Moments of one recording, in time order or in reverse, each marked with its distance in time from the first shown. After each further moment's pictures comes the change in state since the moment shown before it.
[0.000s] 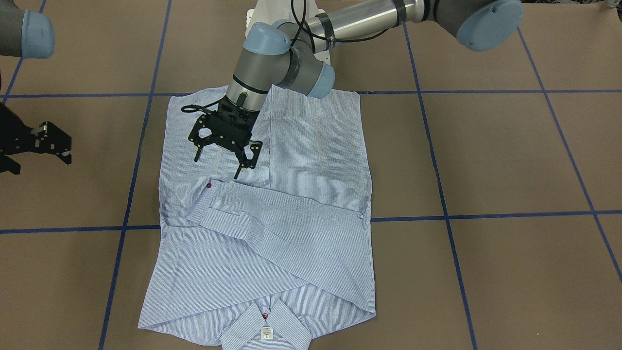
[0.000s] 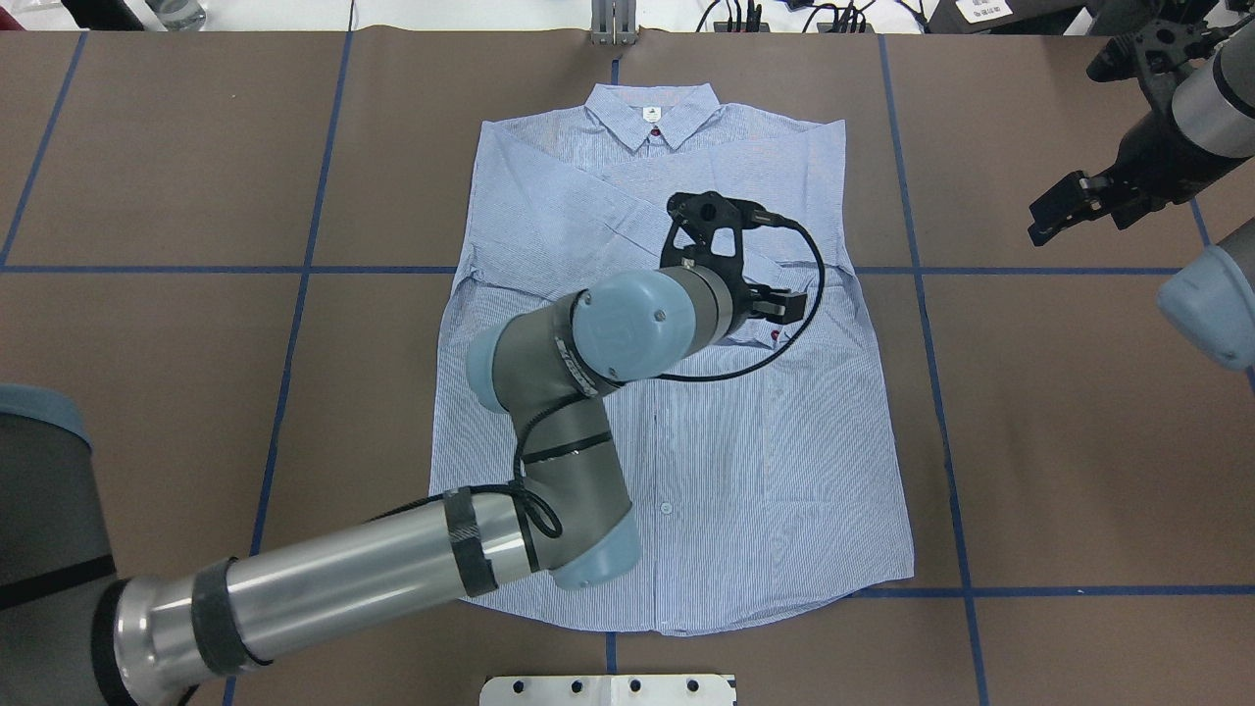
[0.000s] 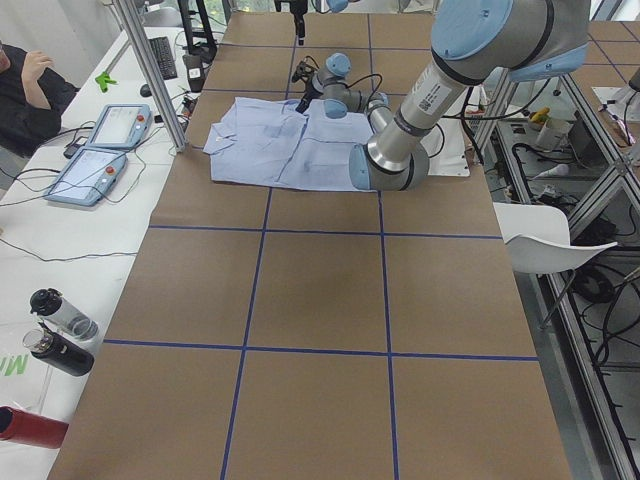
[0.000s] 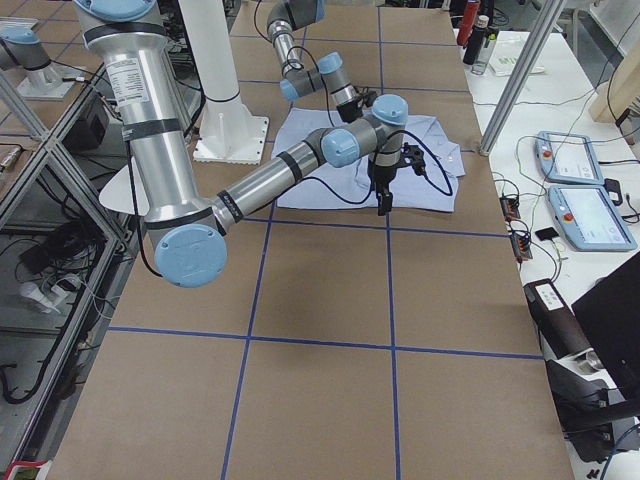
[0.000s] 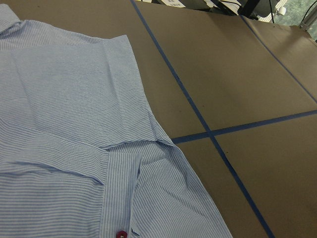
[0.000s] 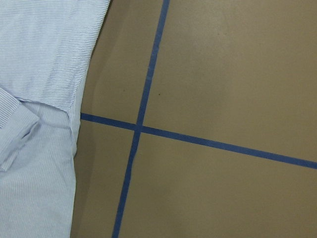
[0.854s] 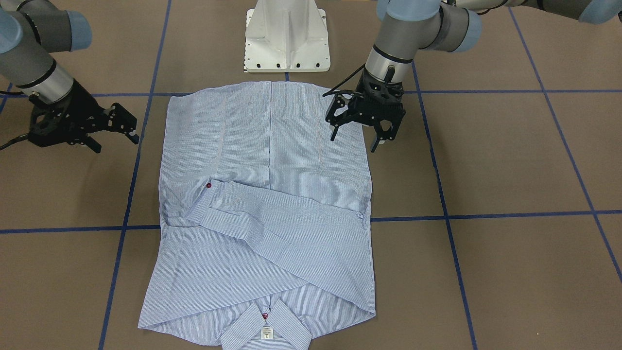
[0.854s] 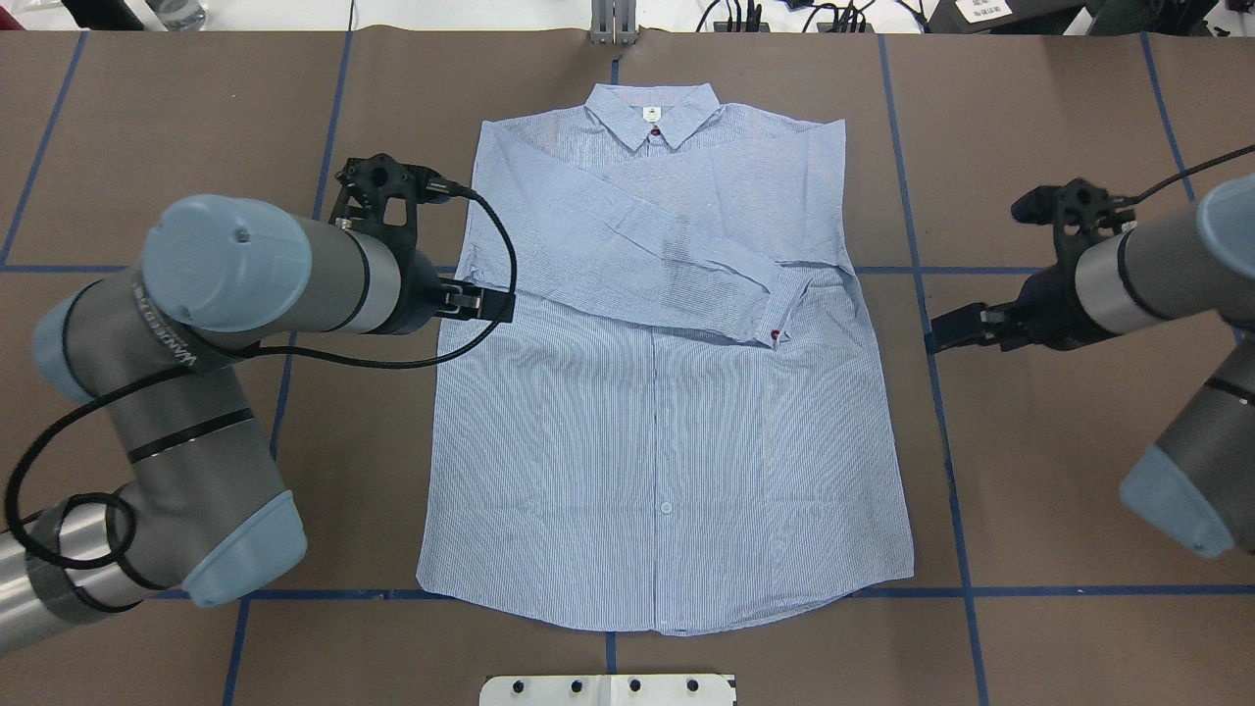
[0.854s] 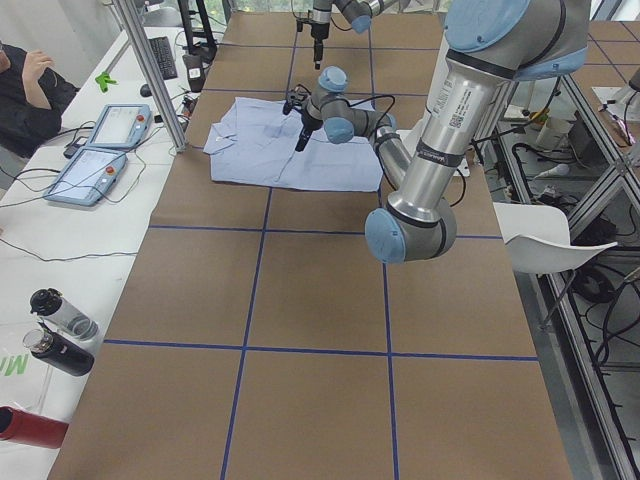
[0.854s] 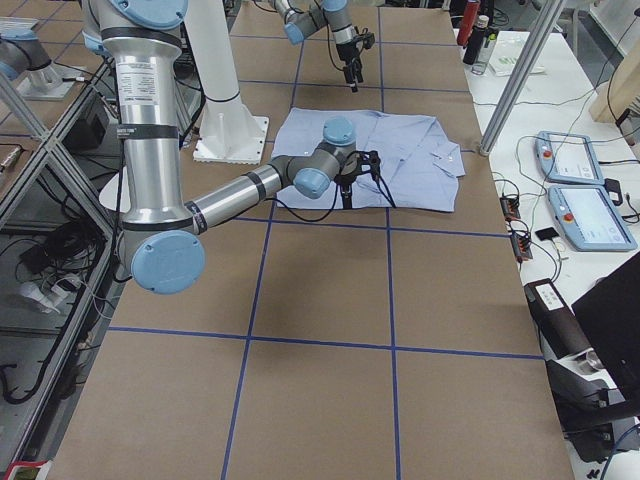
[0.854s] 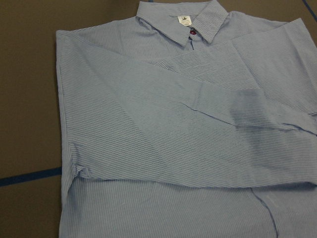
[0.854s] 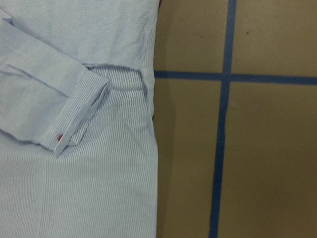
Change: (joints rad) left arm -0.140 0.510 -0.650 0.376 -0.204 0.059; right arm -0.310 -0.203 0.050 0.532 -0.131 0.530
